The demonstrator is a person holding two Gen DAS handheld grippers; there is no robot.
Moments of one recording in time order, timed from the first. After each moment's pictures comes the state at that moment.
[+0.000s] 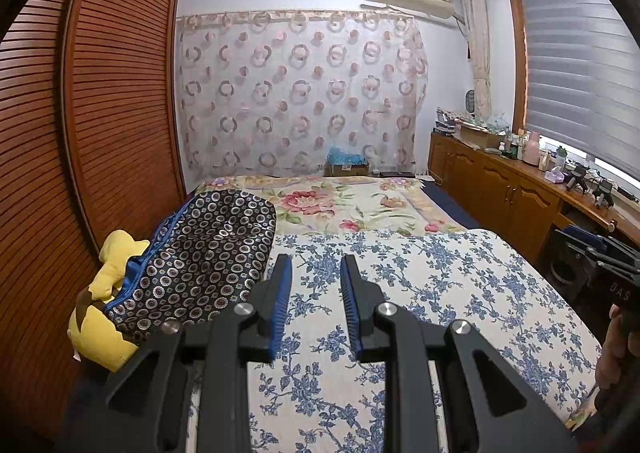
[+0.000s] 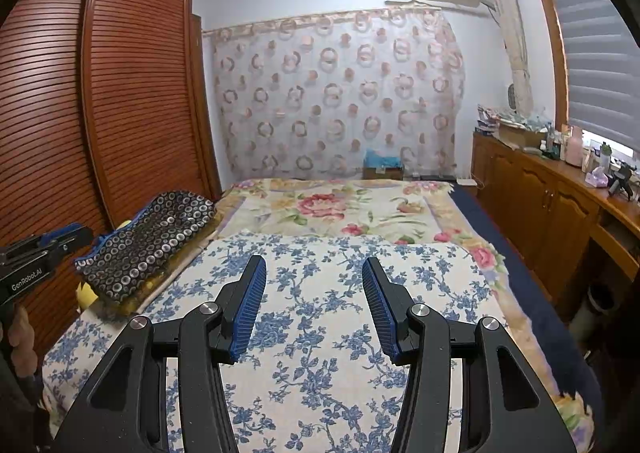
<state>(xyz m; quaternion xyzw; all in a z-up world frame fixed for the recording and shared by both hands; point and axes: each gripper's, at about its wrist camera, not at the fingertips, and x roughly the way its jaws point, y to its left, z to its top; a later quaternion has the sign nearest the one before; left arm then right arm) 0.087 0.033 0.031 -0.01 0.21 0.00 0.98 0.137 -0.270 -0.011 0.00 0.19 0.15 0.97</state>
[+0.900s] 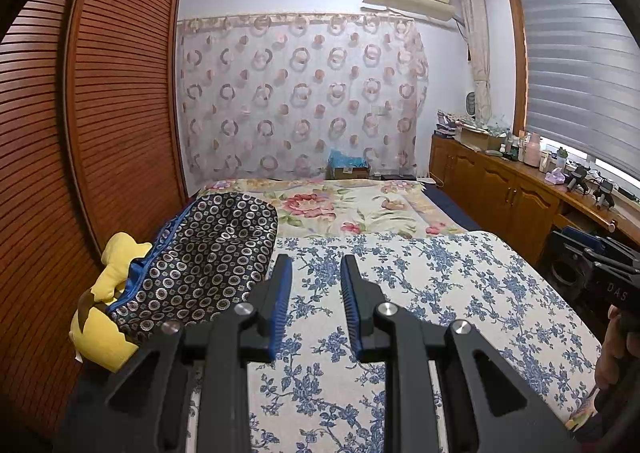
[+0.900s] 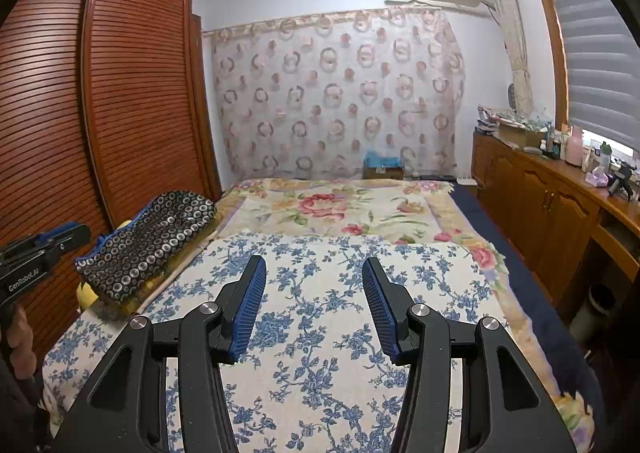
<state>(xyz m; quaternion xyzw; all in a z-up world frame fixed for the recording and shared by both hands) 0.085 0.032 0.031 -0.01 0.21 0.00 0.98 0.137 -0.270 -0.012 0.00 0.19 0.15 0.97</state>
